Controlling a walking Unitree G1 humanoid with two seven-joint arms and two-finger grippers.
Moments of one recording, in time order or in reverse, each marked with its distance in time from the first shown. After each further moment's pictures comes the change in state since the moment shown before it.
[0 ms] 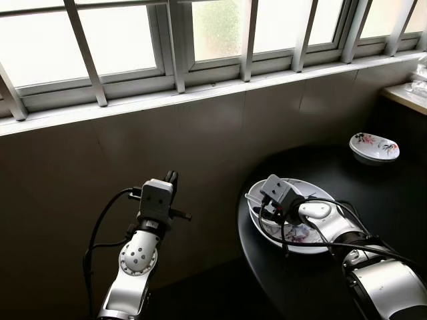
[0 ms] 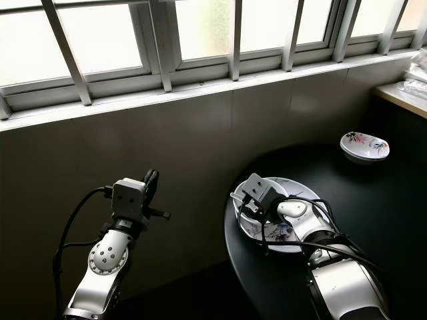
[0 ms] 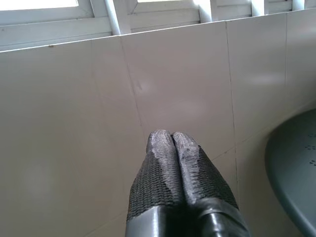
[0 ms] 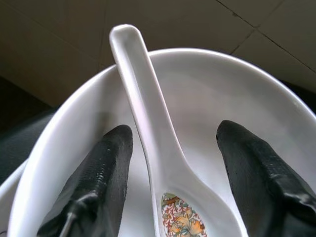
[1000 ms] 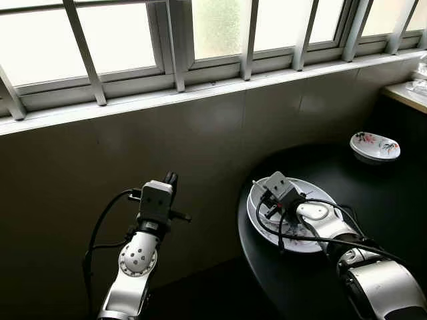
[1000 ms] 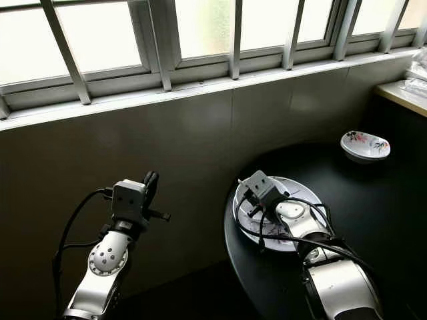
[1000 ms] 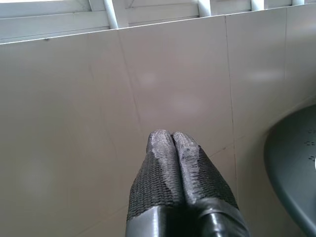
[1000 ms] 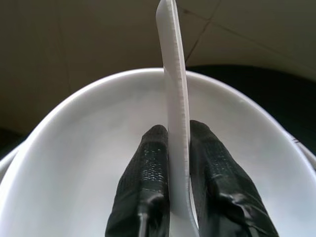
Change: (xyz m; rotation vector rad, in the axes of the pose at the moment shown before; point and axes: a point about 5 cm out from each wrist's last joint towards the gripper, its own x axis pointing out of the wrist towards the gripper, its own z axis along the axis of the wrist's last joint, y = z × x) left arm -0.001 0.000 -0.002 0.000 0.010 -0.003; right arm 0.004 -0.004 0.004 0.179 -0.050 -0.176
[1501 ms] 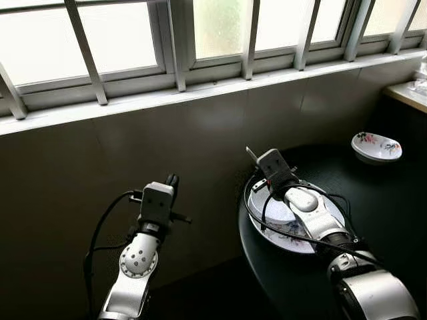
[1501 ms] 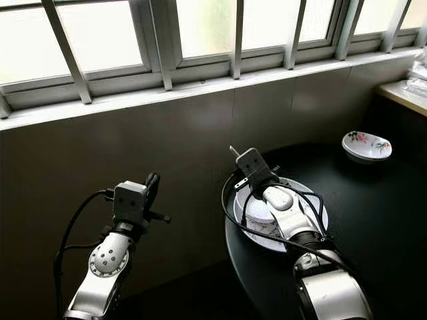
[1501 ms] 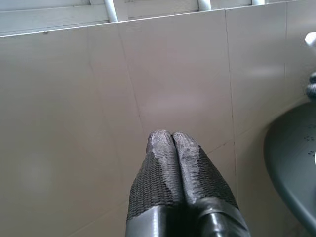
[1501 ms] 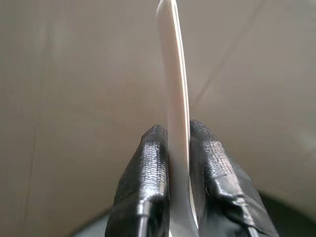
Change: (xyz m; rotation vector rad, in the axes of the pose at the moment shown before) left arm -0.002 -0.001 -0.003 0.000 0.011 -0.007; right arm -0.004 0.017 0.054 -0.103 -0.400 -0.162
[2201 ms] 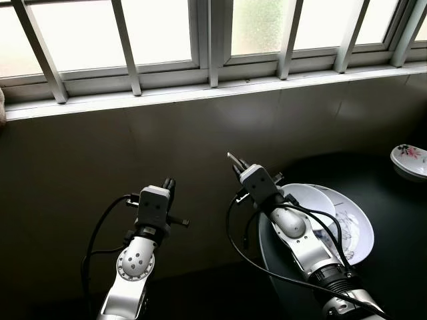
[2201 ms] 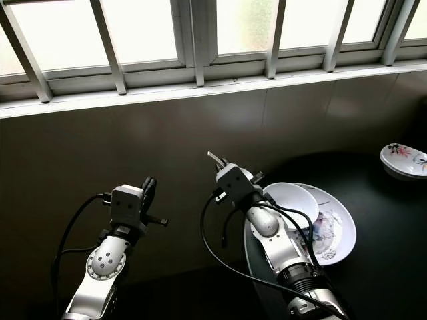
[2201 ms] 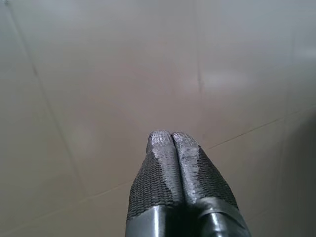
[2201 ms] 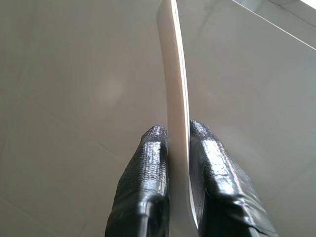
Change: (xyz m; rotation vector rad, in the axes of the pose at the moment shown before) left arm -0.004 0.004 -0.007 -0.010 0.031 0.013; right arm -0.018 0.036 0.015 -0.054 -0.154 0.002
